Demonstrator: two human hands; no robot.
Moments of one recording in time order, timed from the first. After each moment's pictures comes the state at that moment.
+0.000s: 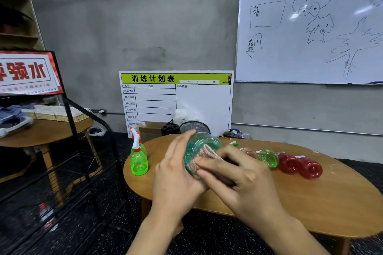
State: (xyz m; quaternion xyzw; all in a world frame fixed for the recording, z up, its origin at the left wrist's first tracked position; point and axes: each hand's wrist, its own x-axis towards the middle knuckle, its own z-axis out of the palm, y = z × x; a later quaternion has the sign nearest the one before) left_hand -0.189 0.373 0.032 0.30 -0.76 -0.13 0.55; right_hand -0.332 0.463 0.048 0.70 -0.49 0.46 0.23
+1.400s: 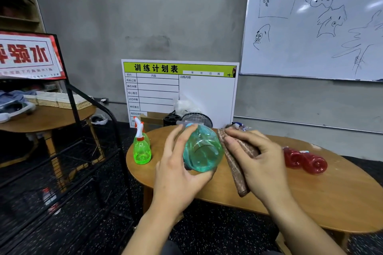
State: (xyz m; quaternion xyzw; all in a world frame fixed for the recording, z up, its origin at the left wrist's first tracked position) left_hand -0.174 0.354 0.006 0.30 -0.77 -0.15 0.54; right_hand -0.344 0.434 0.040 0.54 -0.50 0.68 -0.03
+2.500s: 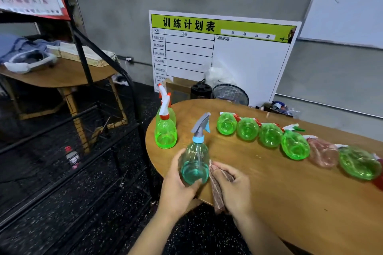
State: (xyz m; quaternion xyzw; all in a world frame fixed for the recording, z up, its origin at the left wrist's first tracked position) left_hand -0.156 0.148 -0.196 0.46 -0.64 -0.41 0.47; right_hand -0.316 0.186 -0.183 0.41 -0.61 0.60 -0.33
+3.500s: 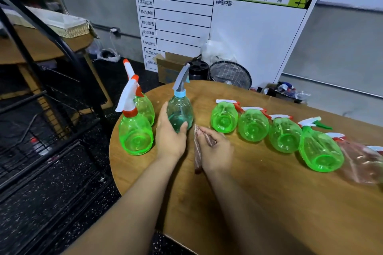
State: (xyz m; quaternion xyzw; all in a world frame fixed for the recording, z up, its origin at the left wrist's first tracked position) left_hand -0.249 -0.061 -0.222 0.56 -0.60 -0.30 0.48; right_hand -0.364 -0.003 -0.240 0.43 -0.69 0.56 -0.17
